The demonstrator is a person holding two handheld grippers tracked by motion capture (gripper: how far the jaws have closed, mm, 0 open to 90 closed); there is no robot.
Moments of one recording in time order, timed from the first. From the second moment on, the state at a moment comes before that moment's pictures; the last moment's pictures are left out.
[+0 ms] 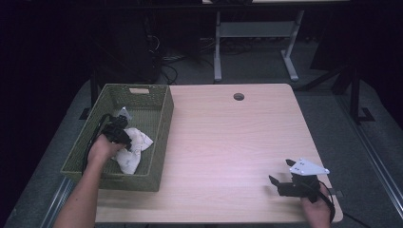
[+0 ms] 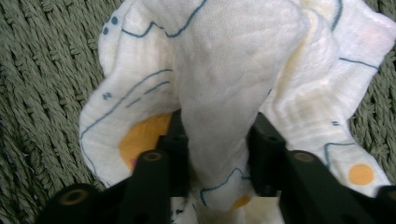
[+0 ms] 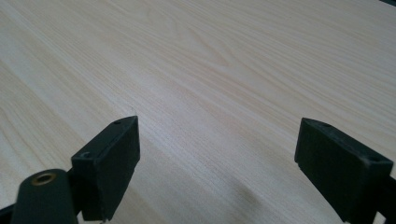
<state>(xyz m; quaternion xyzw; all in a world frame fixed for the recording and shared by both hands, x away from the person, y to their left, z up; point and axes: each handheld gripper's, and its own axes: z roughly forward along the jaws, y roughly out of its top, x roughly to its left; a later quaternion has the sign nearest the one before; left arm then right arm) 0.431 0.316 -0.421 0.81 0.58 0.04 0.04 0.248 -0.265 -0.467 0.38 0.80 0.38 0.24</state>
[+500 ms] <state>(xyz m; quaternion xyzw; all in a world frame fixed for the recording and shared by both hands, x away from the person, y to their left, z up) 0.428 0.325 -0.411 0.81 0.59 0.01 0.09 0.248 -0.266 -0.467 0.38 0.80 0.38 0.25</state>
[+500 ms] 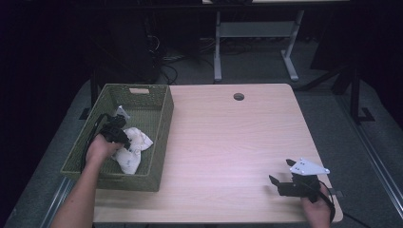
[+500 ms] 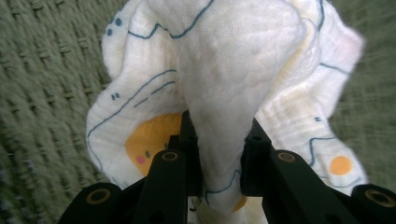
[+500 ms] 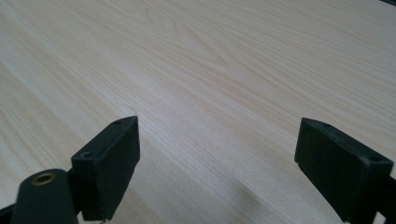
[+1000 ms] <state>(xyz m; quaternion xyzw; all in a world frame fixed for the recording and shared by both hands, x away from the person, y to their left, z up) 0.411 0.337 -0.374 0.80 0.57 0.01 0.18 0.248 -0.265 -0.468 0.38 0.80 0.38 0.25</state>
